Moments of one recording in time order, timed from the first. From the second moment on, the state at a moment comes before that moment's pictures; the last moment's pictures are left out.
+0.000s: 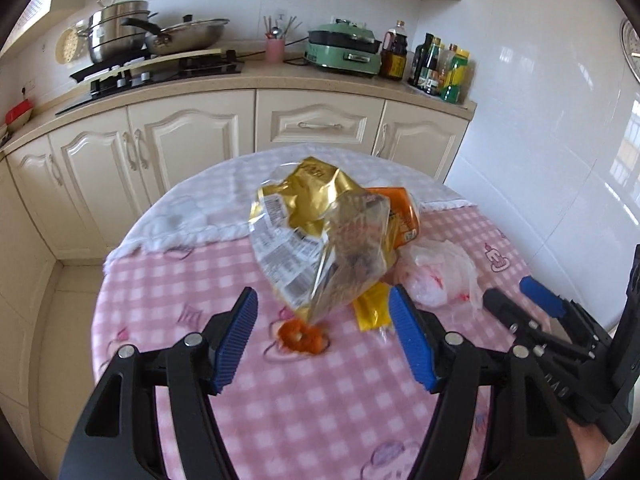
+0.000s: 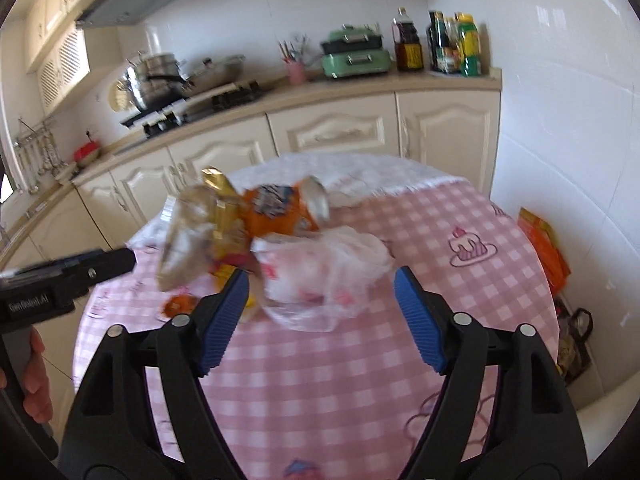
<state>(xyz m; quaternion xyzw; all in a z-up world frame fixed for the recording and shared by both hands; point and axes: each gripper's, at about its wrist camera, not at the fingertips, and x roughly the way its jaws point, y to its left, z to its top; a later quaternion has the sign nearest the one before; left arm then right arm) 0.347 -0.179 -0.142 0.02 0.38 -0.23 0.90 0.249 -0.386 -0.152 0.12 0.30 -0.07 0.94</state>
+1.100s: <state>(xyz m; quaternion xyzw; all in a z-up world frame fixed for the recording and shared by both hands) 0.332 -0.137 -0.113 -0.02 0.32 -0.28 0.90 0.282 -0.374 -0.147 0.12 0.32 -0.06 0.94</state>
